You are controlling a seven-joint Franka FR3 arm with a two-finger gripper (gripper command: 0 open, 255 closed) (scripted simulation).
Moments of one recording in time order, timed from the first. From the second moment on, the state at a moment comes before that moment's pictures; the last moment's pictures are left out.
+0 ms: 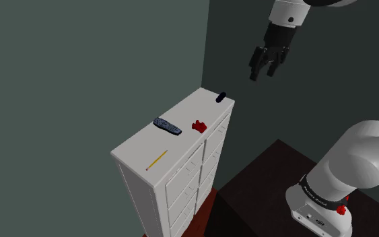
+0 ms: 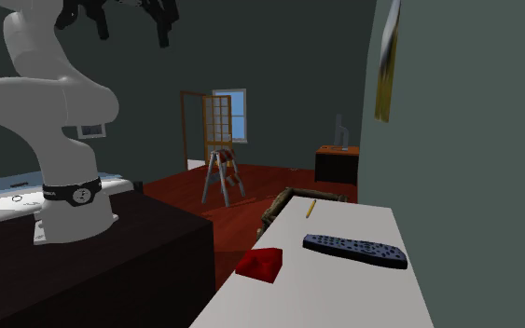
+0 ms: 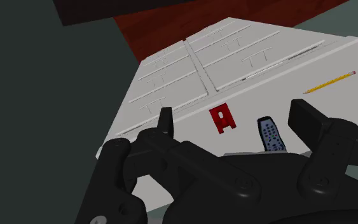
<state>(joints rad) -0.01 -0.74 0.05 -2.36 0.10 1.65 0.12</state>
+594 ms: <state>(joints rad) 0.00 -0.57 0.09 -2.43 0.10 1.89 0.11</state>
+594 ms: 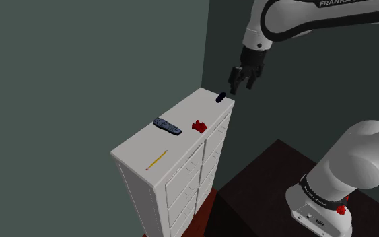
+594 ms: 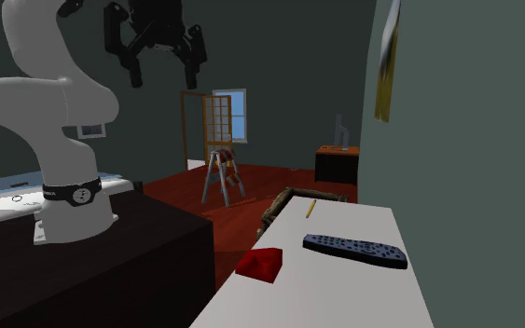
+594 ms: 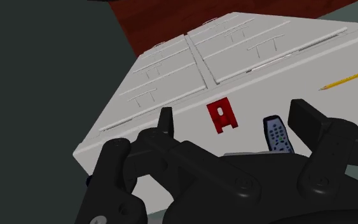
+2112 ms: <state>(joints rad) 0.03 0.26 0.16 -2.19 -0.09 2.47 0.21</state>
